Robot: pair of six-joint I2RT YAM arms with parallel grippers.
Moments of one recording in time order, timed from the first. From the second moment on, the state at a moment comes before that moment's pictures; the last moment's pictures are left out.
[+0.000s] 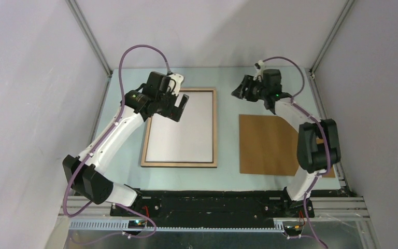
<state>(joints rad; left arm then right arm) -0.48 1.42 1.46 -0.88 -0.12 0.05 0.24 1.80 1.29 0.00 -0.44 0.48</state>
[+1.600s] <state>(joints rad) -0.90 2.17 1.80 -0.70 0.27 -0.09 -0.89 1.19 0.75 -0.79 -0.32 -0.69</state>
